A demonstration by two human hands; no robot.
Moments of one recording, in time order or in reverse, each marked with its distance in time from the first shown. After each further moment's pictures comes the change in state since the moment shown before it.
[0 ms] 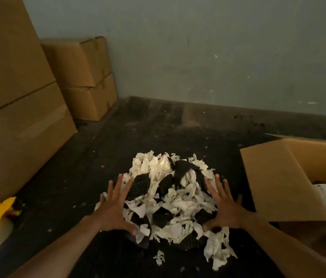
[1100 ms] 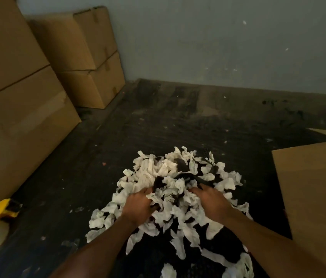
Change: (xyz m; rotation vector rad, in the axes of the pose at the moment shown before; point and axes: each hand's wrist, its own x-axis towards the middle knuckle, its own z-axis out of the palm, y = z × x) left_hand 0.108 0.032 0.043 0.079 0.298 0.015; right_hand 0.125 -0.024 0.018 -0.066 0.176 -0.287
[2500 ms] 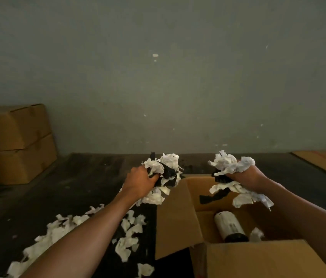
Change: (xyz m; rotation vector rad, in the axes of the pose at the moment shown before) left_hand 0.011 0.354 -0.178 -0.395 0.360 0.198; right_hand -0.327 0.209 -0.277 0.542 0.690 0.519
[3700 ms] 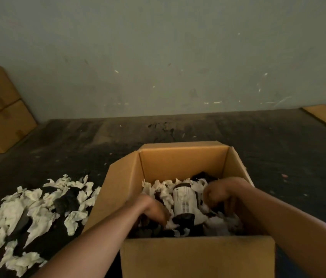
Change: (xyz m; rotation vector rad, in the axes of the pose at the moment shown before) left_hand -0.011 0.130 0.238 0.494 -1.345 -0.217; right_hand 0.073 0.173 -0.009 -0.602 -1.059 0.258
